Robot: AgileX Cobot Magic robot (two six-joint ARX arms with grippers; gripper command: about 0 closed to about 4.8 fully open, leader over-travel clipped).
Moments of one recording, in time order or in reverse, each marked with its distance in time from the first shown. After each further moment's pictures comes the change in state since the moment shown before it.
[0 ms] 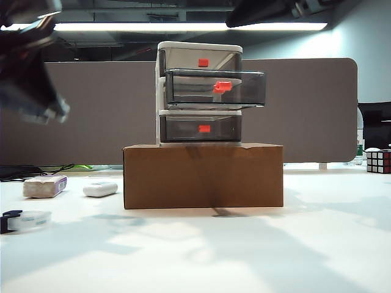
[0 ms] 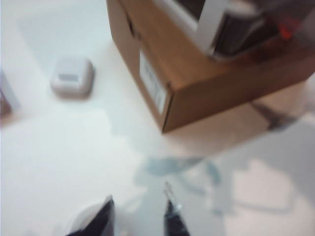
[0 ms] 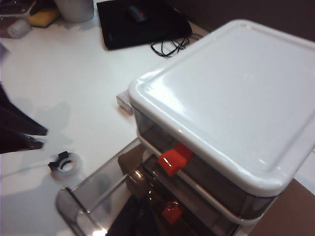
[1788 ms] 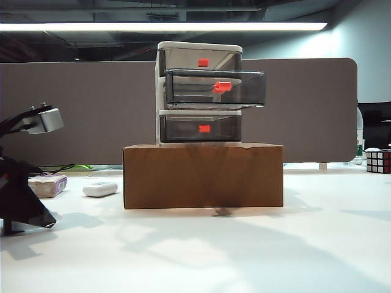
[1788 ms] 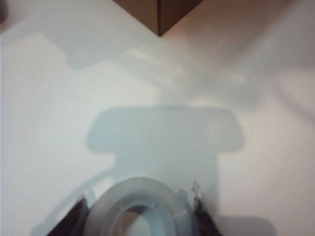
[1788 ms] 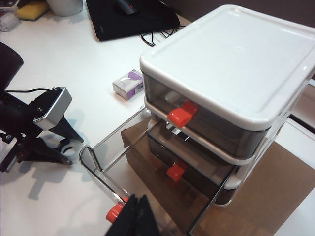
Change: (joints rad) left arm 0.269 0.458 -0.130 0.324 0.399 0.581; right arm 0.000 -0.212 -0.116 -0.092 0.069 0.000
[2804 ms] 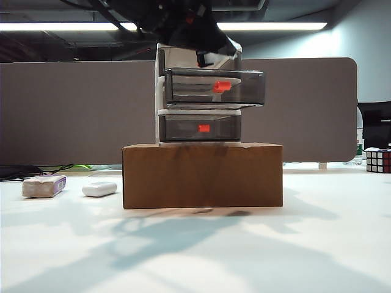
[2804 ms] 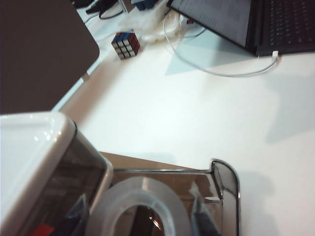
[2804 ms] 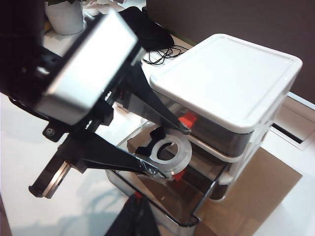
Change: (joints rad) left arm -0.537 0.122 0.655 0.009 -0.142 0.000; right arm 0.000 -0.157 0.000 -0.083 0.026 0.023
